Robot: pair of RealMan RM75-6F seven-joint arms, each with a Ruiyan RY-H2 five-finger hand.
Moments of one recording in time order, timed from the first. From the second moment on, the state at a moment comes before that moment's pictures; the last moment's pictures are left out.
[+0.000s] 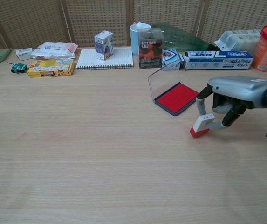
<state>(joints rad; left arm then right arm) -0.11 -1.11 -0.07 -1.72 1.45 1.47 0.16 0.66 -1.47 0.10 -1.52 -1.21 0.86 -0.22</state>
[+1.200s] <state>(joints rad) -0.11 -1.12 -0.06 -1.66 1.40 1.44 0.14 0.98 -1.52 0.22 -1.30 -0.87 0.60 -0.24</state>
